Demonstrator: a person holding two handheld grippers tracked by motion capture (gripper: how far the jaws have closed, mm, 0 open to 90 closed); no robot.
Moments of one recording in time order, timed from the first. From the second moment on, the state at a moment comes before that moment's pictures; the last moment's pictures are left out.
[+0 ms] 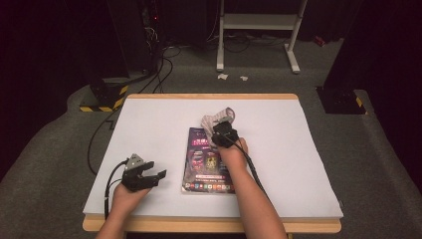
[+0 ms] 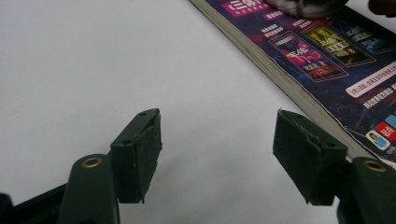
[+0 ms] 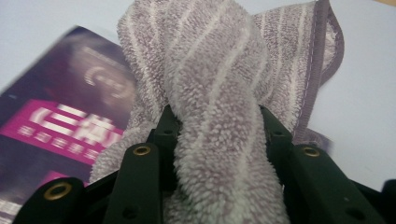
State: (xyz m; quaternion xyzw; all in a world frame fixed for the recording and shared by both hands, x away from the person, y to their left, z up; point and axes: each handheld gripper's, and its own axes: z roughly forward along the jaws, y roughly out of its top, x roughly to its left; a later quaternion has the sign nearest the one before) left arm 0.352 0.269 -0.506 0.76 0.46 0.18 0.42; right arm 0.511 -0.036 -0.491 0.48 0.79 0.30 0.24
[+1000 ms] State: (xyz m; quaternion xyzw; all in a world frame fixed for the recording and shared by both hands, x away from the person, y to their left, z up) left arm 0.346 0.247 -0.502 0.78 0.43 0.16 0.43; right arm 0.459 -0.169 -0.459 0.52 0.74 0.32 0.28
